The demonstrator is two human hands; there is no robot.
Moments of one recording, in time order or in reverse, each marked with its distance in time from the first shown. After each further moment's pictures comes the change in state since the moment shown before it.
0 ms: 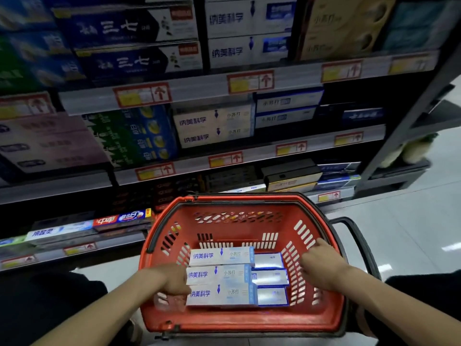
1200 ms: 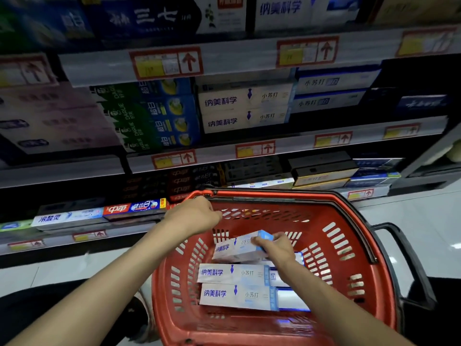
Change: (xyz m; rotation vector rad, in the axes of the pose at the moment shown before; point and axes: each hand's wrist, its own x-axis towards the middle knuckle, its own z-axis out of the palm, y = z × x) left_hand -0.018 -0.010 -0.114 -0.493 0.437 -0.130; right_hand 0.144 -0.125 0.010 1.645 0.087 0.755
